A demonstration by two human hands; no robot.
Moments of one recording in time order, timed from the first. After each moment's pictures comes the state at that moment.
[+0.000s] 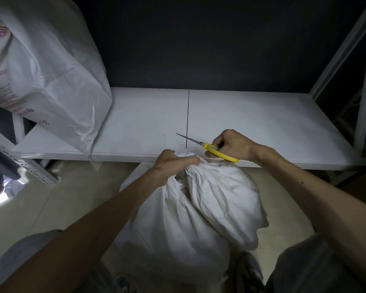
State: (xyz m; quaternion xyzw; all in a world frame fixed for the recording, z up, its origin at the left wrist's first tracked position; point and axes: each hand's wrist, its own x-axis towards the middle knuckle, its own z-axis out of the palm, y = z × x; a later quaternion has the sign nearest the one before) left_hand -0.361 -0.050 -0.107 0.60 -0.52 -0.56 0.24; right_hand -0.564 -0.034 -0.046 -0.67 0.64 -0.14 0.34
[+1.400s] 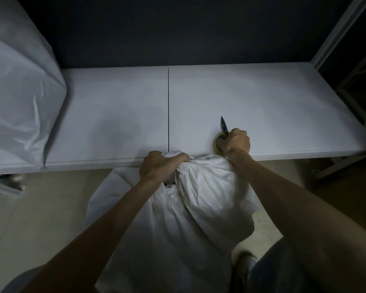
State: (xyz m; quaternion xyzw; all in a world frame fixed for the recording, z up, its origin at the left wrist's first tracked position) left_hand -0.406 -0.119 -0.180 0.71 -0.52 -0.43 0.18; right_hand -0.632 -0.133 -0.201 -0.39 0.89 -0.17 0.16
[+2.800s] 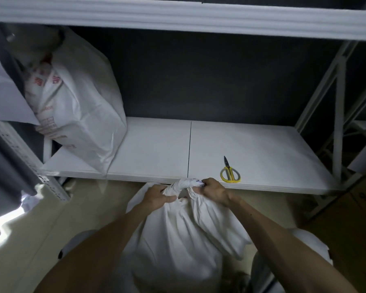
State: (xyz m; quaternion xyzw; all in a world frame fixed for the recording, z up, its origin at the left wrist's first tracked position) left_hand -0.287 -0.032 -0.142 0.60 -0.62 -0.46 0.19; right_hand -0.513 0.009 -0.084 -0.59 0.66 -0.21 0.42
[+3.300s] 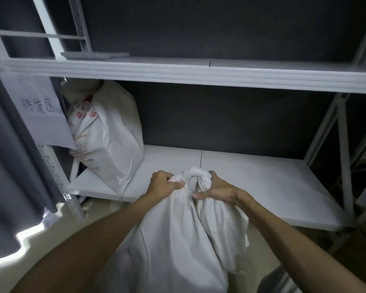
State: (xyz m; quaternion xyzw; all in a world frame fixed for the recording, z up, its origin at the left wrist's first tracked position) left_hand -0.288 -0.022 0.013 0.58 -0.67 -0.31 0.34; right_hand -0.512 0.001 0.024 -0.66 0.59 -0.21 0.41
